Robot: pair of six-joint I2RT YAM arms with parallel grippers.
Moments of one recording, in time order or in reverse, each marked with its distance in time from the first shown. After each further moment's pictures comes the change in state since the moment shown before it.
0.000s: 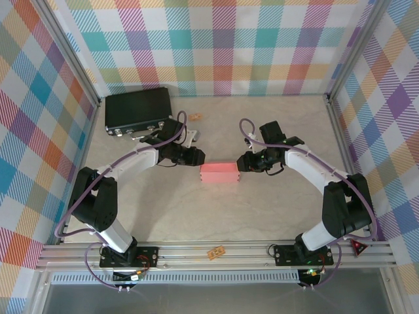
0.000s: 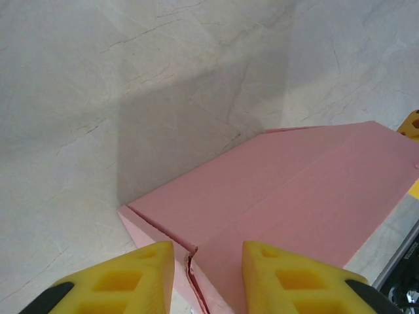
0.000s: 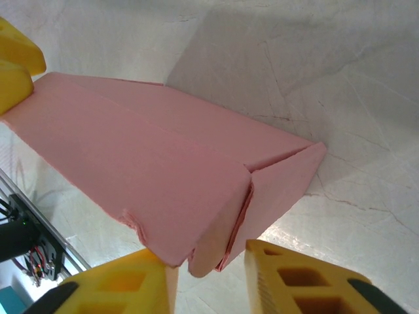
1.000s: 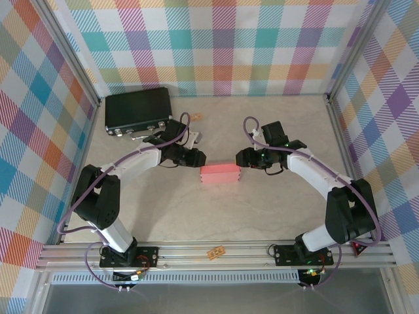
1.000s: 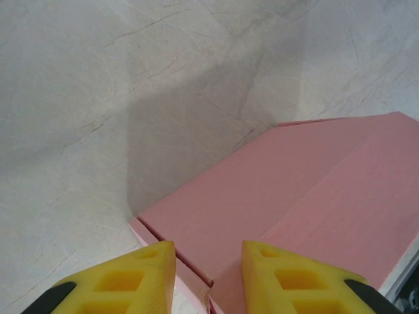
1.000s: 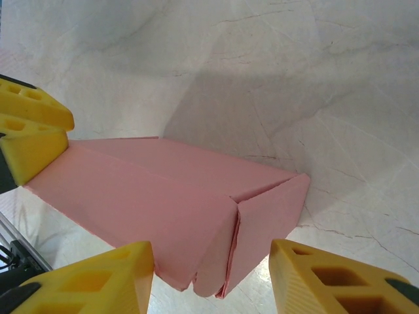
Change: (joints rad) left arm -0.014 0.028 0.002 0.001 -0.029 0.022; right arm 0.003 -0.051 -0.044 0.134 0.069 0.124
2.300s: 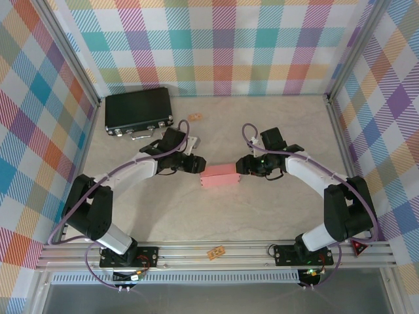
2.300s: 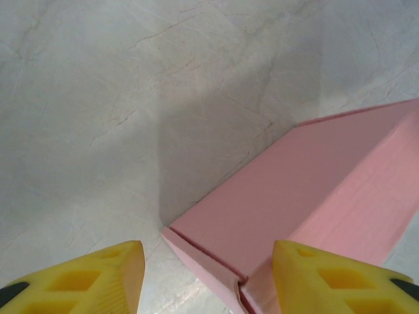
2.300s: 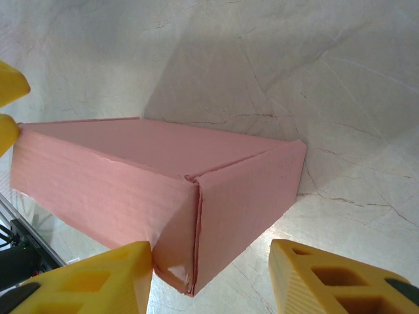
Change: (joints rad) left arm -0.034 -0.127 -0.151 0.107 -0.113 0.030; right arm 0.000 0.021 -0.071 0.004 -0.045 -0.005
